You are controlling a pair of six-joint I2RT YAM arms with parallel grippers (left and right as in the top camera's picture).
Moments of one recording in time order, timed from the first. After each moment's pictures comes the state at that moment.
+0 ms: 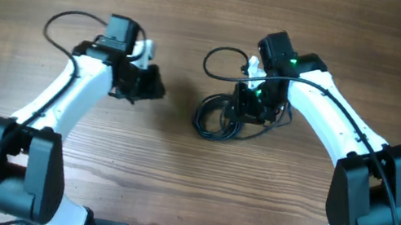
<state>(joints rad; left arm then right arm) -0.15 1.68 1.10 -0.72 0.37 -0.30 0.40 1.88 1.37 -0.99 -0.48 0.33</state>
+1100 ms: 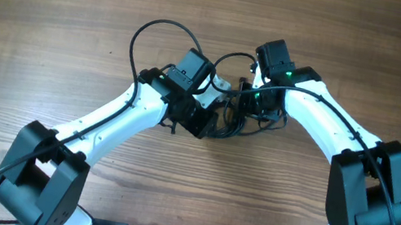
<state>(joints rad) -0.55 1.68 1.10 -0.67 0.36 -0.02 0.40 1.88 1.25 -0.71 -0.25 0.45</state>
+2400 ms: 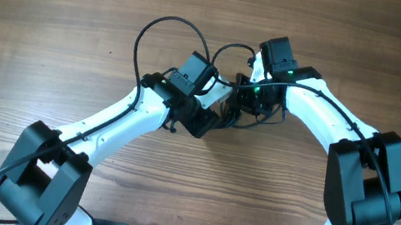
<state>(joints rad) -0.57 1.68 1.07 -0.59 0.20 0.12 0.37 1.93 1.25 -0.59 -0.42 0.48</state>
